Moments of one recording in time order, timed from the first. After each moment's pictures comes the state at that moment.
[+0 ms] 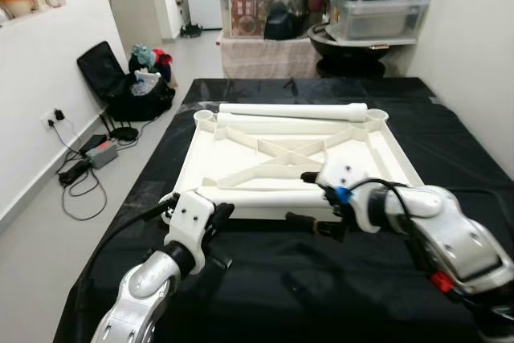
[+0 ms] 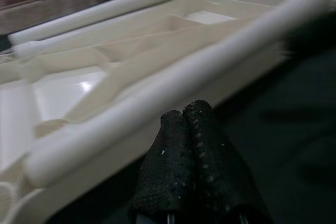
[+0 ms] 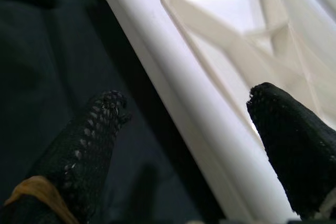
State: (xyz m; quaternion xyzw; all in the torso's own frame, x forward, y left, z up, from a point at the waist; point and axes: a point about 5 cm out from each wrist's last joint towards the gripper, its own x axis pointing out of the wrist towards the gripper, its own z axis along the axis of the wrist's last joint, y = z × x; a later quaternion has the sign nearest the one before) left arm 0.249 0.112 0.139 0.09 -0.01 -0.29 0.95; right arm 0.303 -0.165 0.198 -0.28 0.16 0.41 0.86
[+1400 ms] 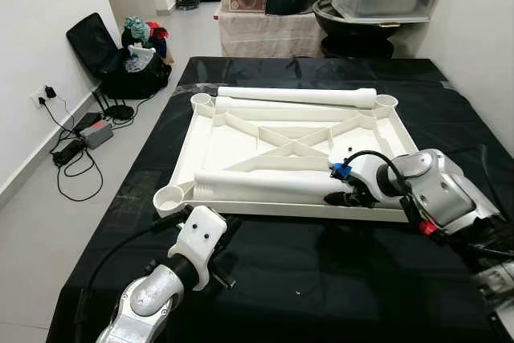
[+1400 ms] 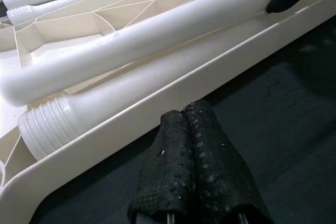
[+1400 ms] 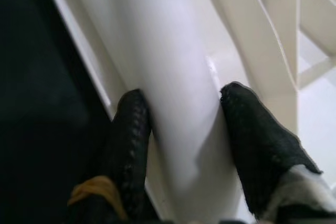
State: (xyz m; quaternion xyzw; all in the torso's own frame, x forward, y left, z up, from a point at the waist) left arm 0.240 0.114 0.140 0.12 -0.01 -0.26 0.96; right arm 0.348 -0.197 0.207 -0.38 0.27 0.35 0.81
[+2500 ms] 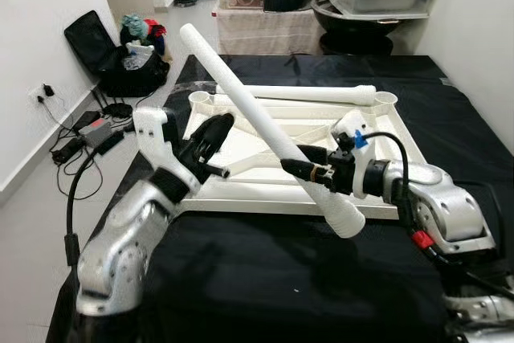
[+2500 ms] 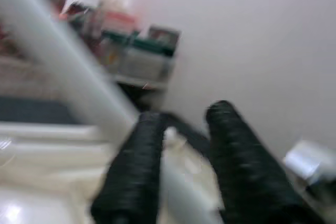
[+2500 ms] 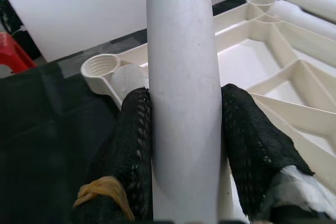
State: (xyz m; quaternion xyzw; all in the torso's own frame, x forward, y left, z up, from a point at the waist) left arm 0.288 0.131 0.271 -0.20 -0.20 -0.30 0.91; right arm 0.325 -0.151 0.221 -0.08 0.07 0.44 0.89
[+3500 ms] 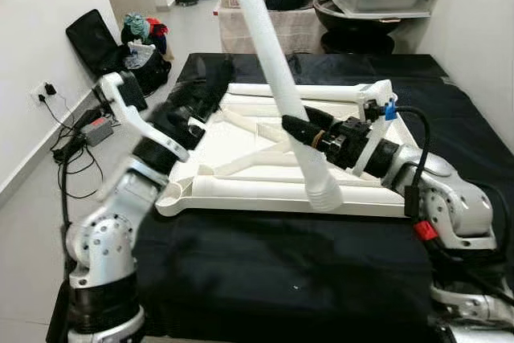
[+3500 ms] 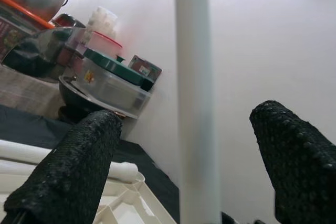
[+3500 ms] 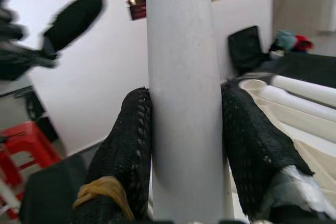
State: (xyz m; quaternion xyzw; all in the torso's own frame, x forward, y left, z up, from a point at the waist) left arm 0.293 0.143 0.288 -0.34 -0.20 -0.30 0.87; right arm 0.319 -0.152 0.262 0.04 -0.05 0.45 0.89
